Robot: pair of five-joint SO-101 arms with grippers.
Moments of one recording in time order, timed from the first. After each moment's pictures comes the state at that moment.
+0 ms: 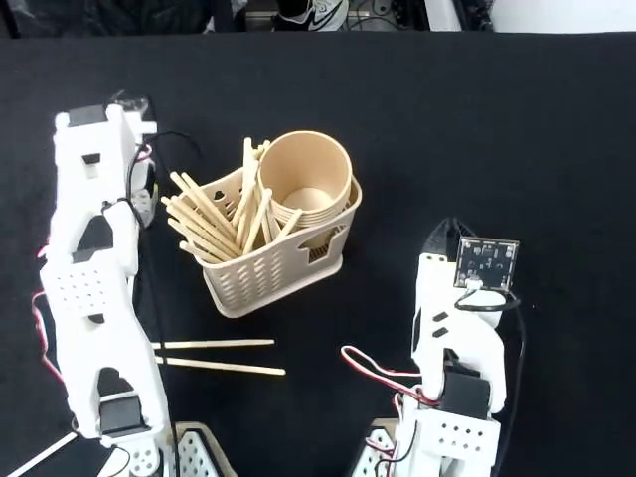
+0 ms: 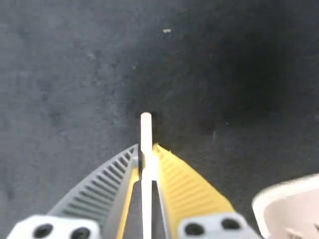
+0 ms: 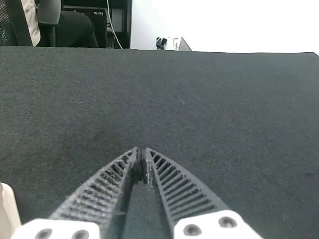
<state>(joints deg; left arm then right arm) -17.1 44.9 -37.5 94.4 -10.4 11.9 -103.1 96.8 33.3 8.7</state>
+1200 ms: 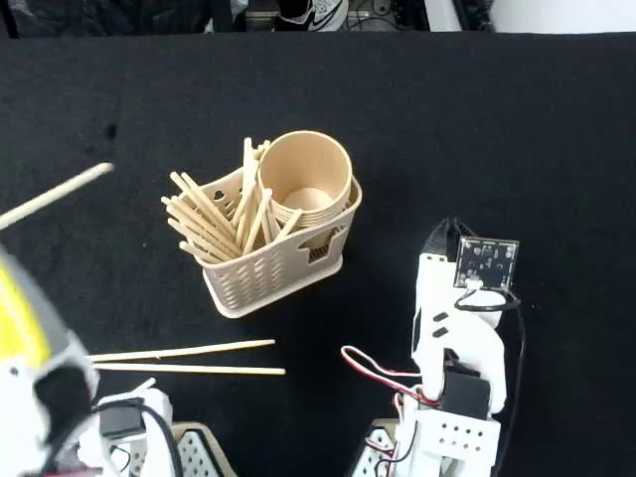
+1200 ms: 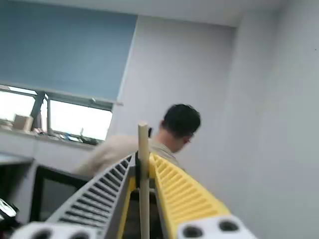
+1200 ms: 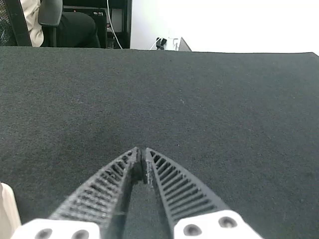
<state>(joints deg) -17.0 -95.8 31.0 43.5 10.5 11.9 -103.1 96.8 33.3 8.7</state>
